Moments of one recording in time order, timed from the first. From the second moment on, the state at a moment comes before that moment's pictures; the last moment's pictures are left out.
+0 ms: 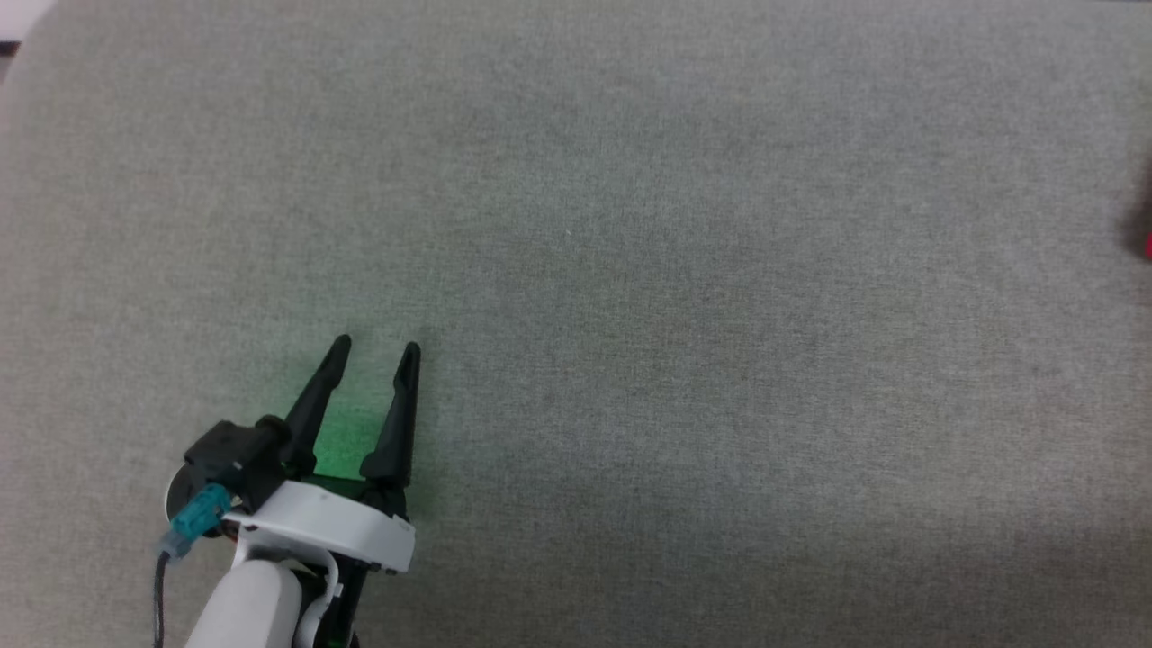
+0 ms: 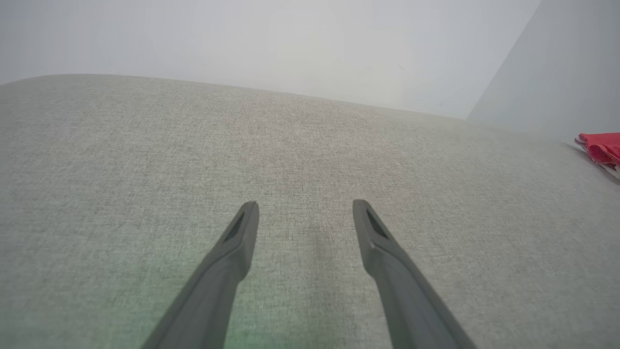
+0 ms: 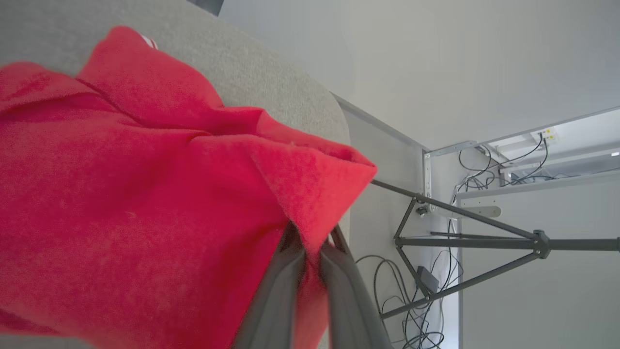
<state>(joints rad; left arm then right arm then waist) -0.25 0.23 -0.17 0.22 -0.40 -0.13 -0.26 -0.84 -0.92 0.26 0.64 0.27 0.13 0.49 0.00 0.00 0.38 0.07</state>
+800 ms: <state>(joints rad) -0.23 0.25 -0.17 0.25 -0.41 -0.13 -0.26 -0.82 -0.76 0.04 0.79 0.04 0.13 0.35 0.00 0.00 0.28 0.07</state>
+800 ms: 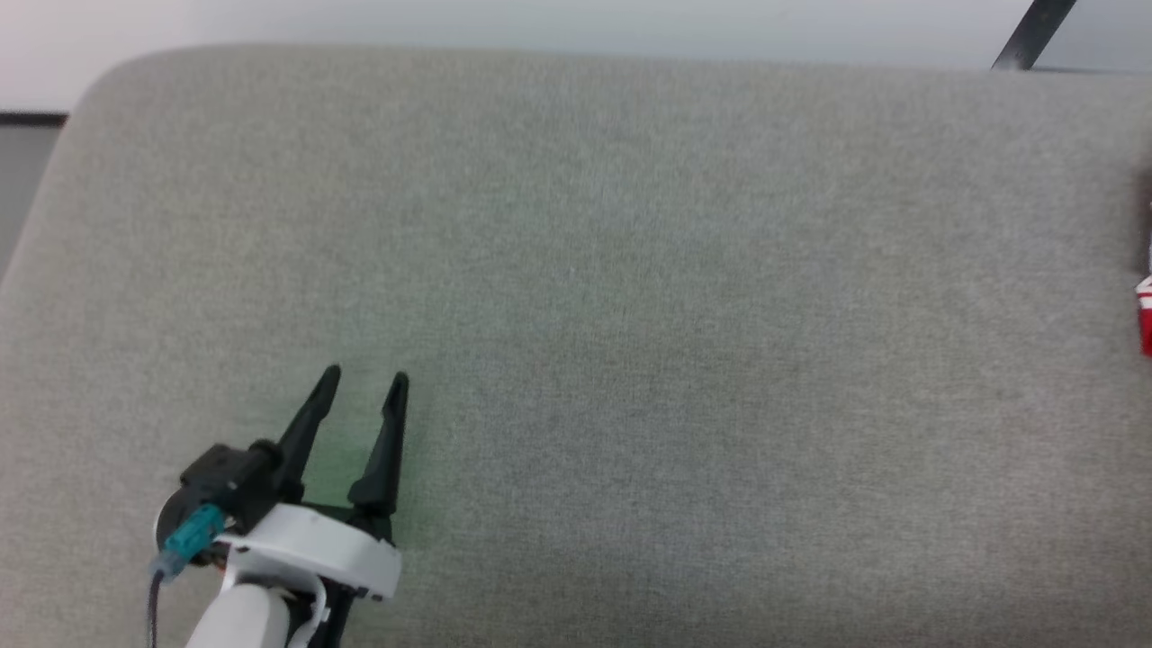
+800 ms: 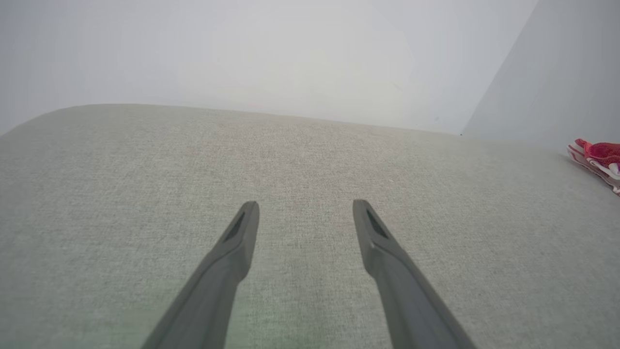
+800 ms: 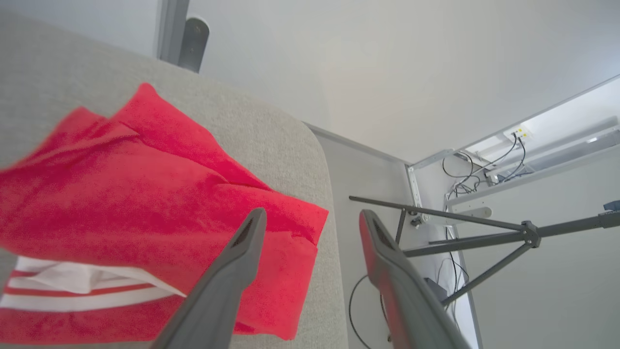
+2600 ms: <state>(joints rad) 0.08 0.24 0.04 0.17 -0.32 -0.13 -0.26 -0.07 -0.16 -0.10 0.27 0.08 0.13 -0.23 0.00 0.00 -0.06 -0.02</state>
